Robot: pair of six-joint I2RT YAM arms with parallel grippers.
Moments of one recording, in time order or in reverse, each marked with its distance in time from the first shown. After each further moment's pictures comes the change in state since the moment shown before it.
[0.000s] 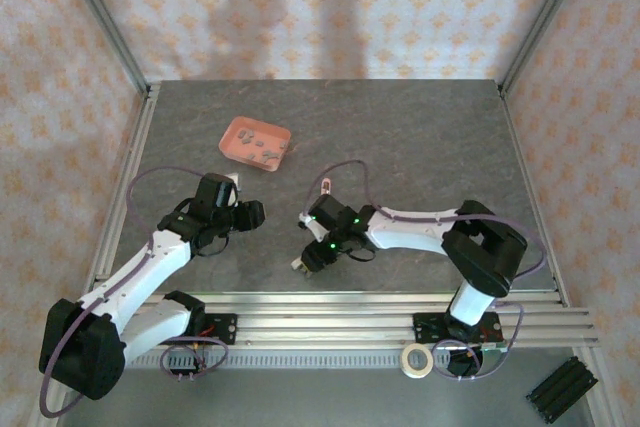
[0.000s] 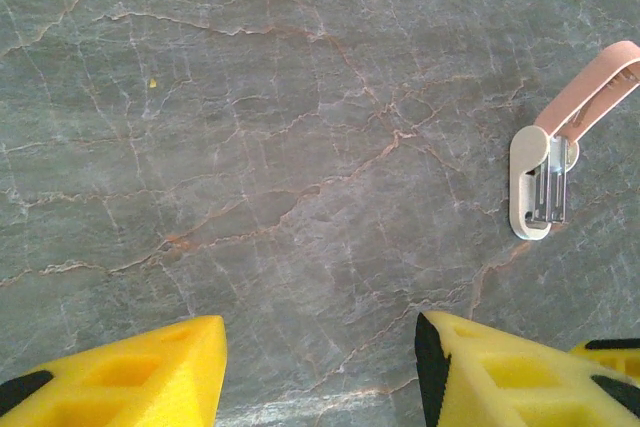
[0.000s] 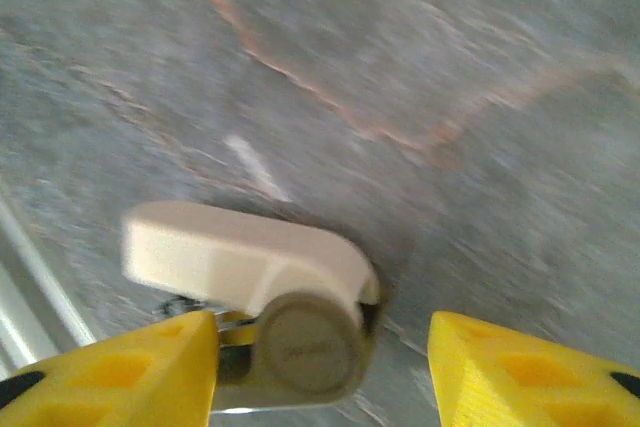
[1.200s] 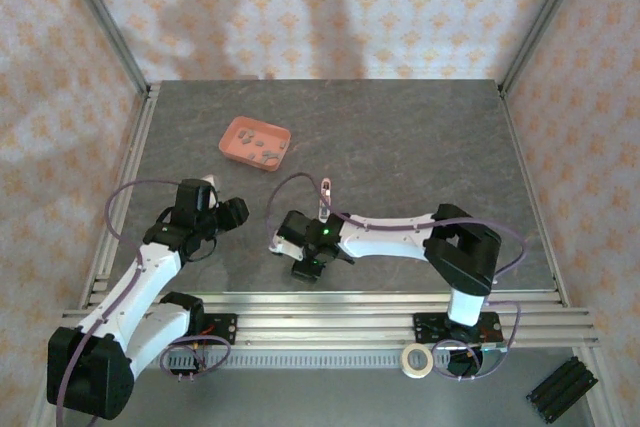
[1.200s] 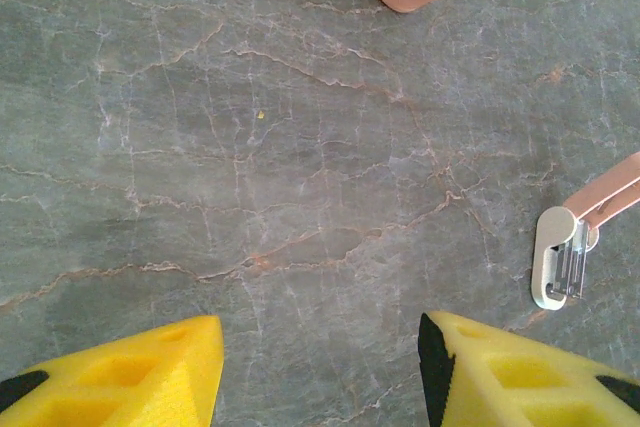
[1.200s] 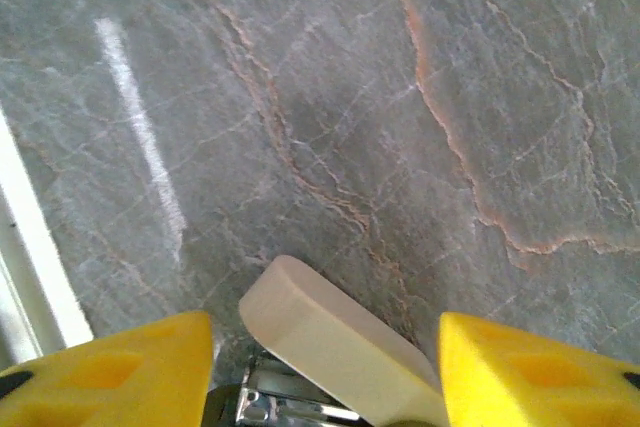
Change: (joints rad) left arm 0.159 -0.111 -0.081 0.028 0.037 -0.060; right arm 0.188 0.135 0.227 -0.200 0.254 -0.407
